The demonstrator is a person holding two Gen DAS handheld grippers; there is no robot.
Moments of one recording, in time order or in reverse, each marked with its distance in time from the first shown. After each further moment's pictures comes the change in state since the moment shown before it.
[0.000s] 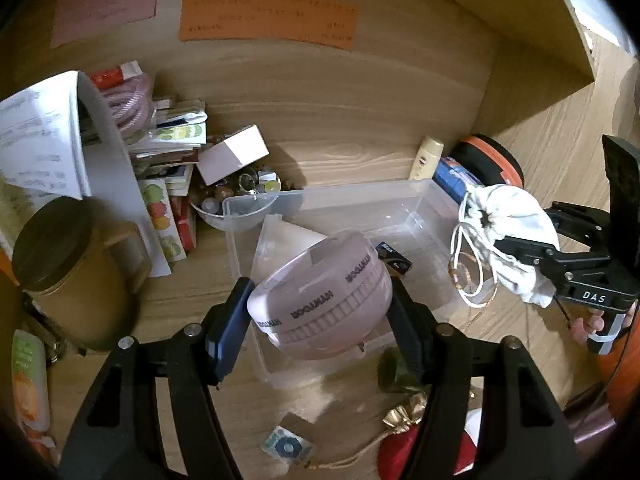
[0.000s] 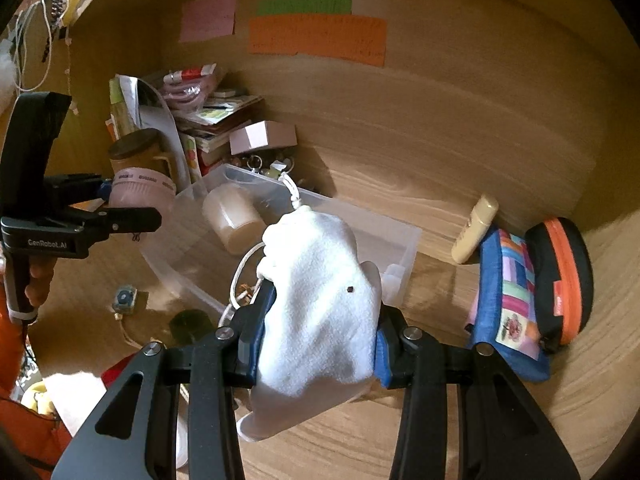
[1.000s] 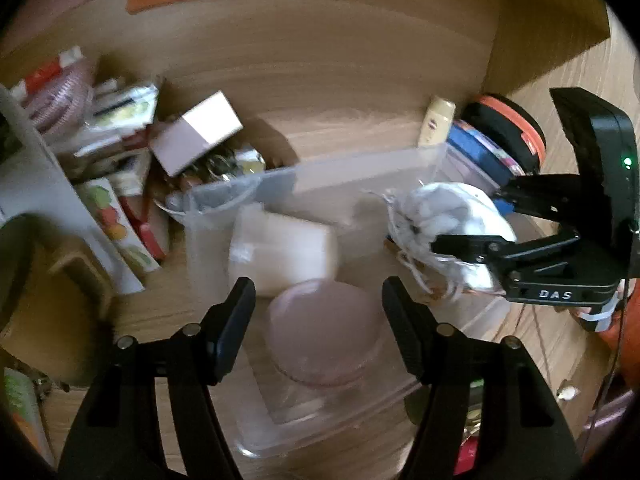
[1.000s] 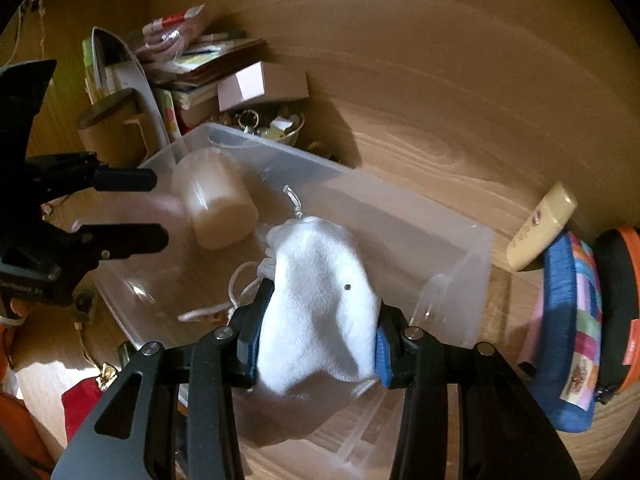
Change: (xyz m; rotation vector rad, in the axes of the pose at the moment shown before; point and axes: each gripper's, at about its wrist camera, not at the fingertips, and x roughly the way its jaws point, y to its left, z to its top) left arm 0.063 -0.004 0.003 0.085 0.095 0.015; right arm 0.087 0.001 0.013 -0.033 0.121 0.065
